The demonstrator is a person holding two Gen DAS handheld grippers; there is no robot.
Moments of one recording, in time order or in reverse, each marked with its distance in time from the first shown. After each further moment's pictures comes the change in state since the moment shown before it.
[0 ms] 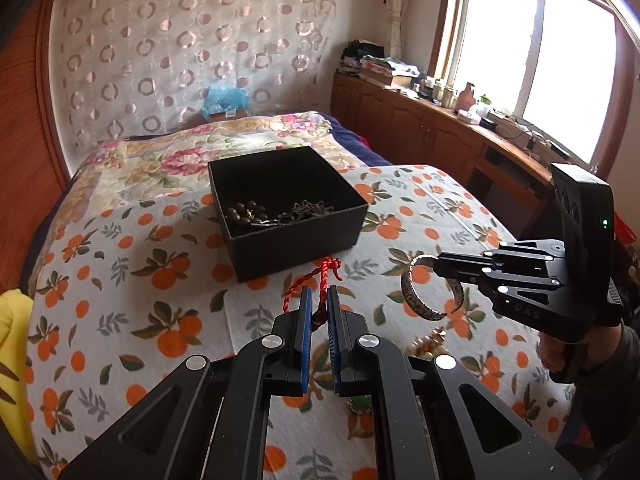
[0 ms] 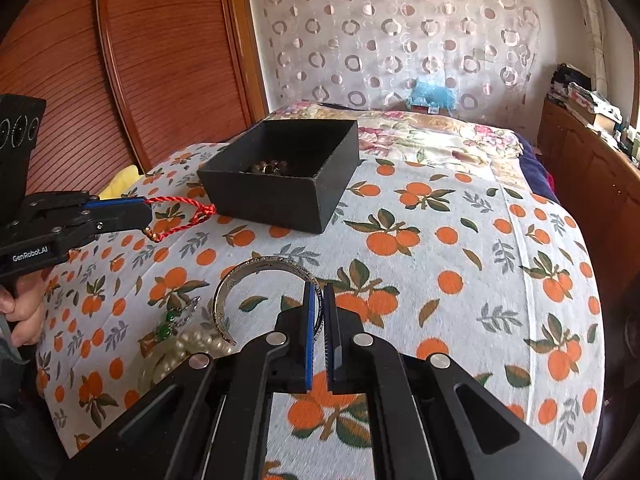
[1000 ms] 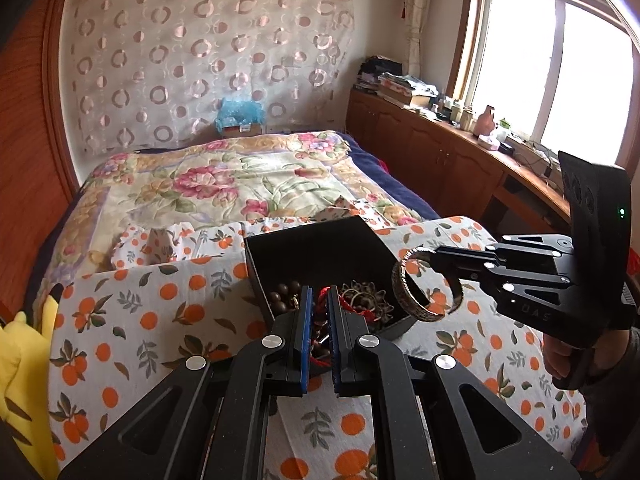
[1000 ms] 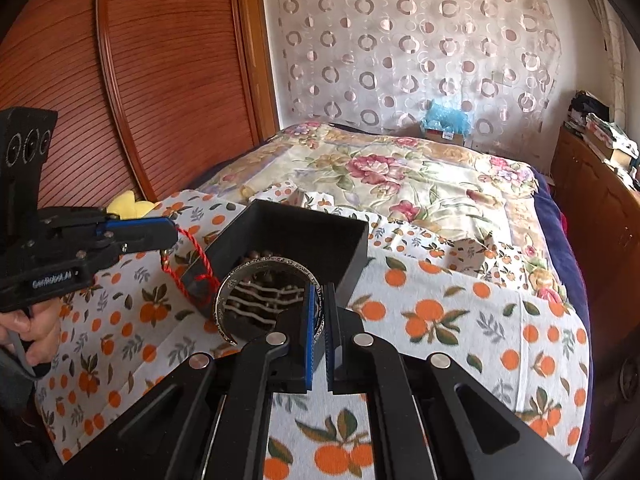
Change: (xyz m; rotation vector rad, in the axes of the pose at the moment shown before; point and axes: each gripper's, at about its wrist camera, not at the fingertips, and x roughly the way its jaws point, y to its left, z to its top) left arm 0.025 0.048 0.074 -0.039 -0.043 0.023; right arm 0.036 -0.004 0.108 -0.062 -0.038 0.021
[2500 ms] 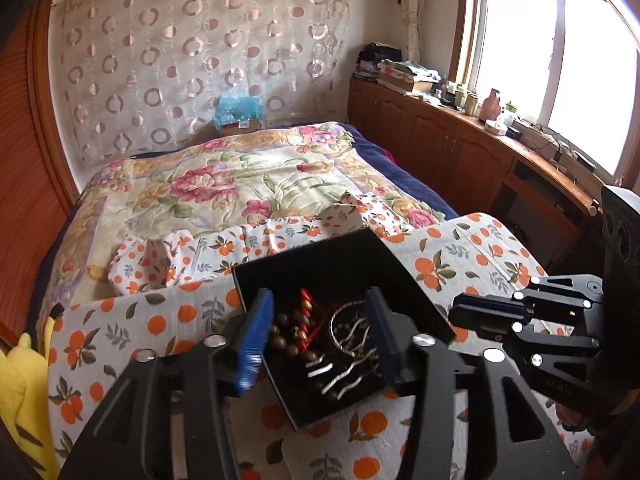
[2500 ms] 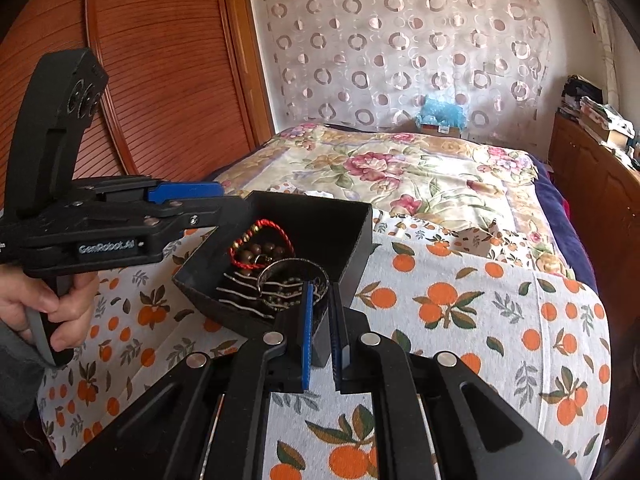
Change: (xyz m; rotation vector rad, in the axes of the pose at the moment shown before) left arm 0.041 -0.002 0.020 0.050 0.031 0.033; right arm 0.006 0.000 -0.022 0.062 -0.017 0.006
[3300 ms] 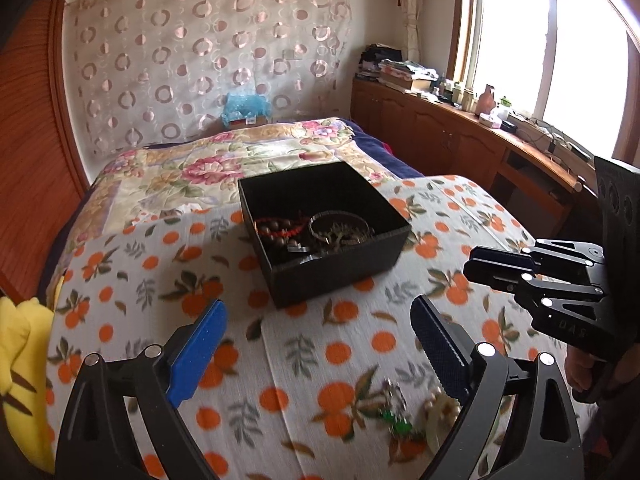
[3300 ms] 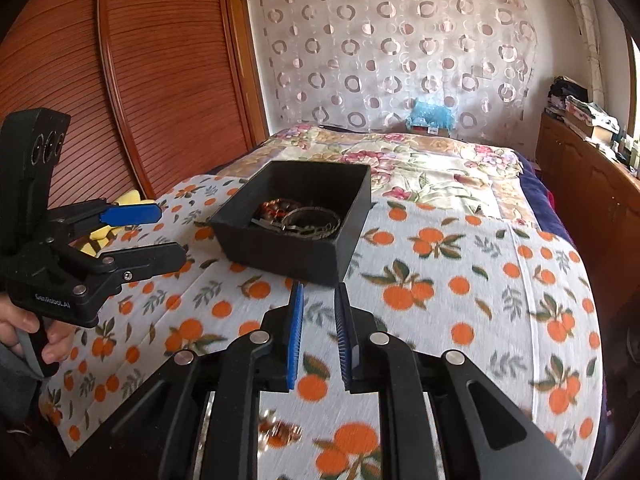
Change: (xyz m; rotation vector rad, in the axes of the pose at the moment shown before) left arm -0.061 -0.025 -0.082 -0.008 -0.010 0.021; right arm -0.052 0.026 -0.060 0.005 -0.022 -0.034
